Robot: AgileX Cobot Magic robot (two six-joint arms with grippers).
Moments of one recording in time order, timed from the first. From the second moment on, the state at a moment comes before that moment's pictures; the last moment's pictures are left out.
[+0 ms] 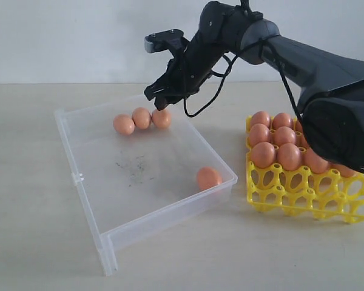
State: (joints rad) left arm -0.06 0.05 0.00 -0.31 -0.04 0.27; right arm 0.47 2.58 -2.45 0.35 1.00 -0.41
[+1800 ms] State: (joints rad) left arm -0.06 0.05 0.00 -0.31 -0.04 0.27; right arm 0.44 2.62 -2.46 0.53 1.08 -0.54
